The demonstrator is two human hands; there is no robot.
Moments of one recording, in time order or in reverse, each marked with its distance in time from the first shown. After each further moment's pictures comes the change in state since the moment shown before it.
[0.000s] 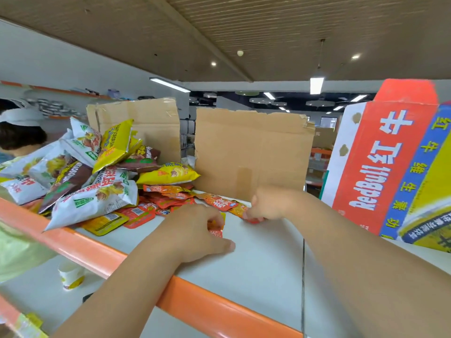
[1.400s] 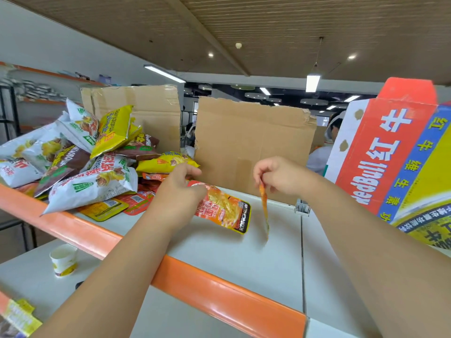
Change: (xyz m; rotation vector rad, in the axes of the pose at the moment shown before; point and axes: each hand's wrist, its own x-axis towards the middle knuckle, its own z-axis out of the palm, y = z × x) left_hand -0.002 -0.004 -0.019 -0.820 0.301 -0.271; right_hand -0.011 0.010 -0.019 0.582 0.268 -0.181
